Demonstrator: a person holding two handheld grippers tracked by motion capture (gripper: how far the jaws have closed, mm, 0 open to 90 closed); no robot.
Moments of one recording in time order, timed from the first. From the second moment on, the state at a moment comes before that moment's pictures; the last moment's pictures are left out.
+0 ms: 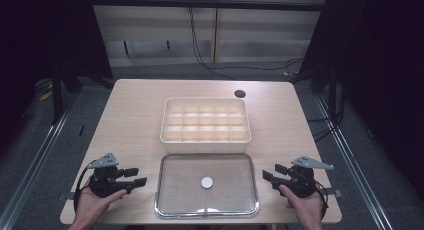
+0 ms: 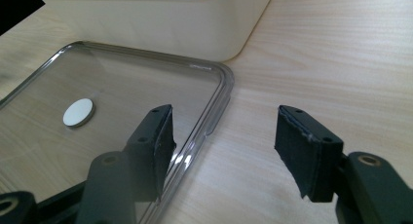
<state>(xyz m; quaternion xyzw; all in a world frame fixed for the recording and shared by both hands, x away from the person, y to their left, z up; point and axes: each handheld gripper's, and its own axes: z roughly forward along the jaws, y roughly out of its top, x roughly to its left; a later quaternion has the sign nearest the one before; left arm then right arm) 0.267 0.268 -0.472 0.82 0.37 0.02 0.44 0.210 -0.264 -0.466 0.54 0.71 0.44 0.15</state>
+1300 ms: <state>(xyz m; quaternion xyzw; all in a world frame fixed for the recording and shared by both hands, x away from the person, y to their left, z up) 0.292 0.228 -0.482 0.84 0.36 0.00 0.40 0.258 -0.235 -0.480 0.53 0.74 0.40 0.10</state>
